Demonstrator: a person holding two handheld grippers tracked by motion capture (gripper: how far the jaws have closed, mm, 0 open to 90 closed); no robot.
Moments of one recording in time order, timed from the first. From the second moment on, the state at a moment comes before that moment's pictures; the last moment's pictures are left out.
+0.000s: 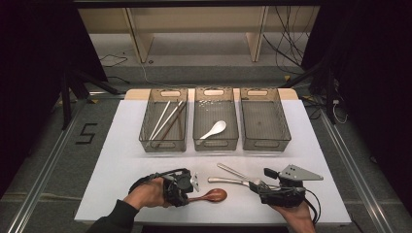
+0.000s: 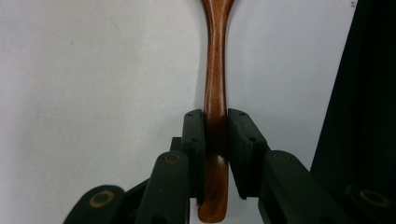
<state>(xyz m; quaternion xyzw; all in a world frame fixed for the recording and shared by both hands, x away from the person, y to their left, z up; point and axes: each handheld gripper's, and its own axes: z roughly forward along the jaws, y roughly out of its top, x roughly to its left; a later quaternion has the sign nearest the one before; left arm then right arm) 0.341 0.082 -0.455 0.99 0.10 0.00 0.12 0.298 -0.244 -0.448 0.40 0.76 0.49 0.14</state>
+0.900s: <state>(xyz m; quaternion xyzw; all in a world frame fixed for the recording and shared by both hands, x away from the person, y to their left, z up) 0.362 0.087 -0.397 0.95 0.19 0.07 0.26 0.299 -0.244 -0.448 0.40 0.76 0.49 0.14</state>
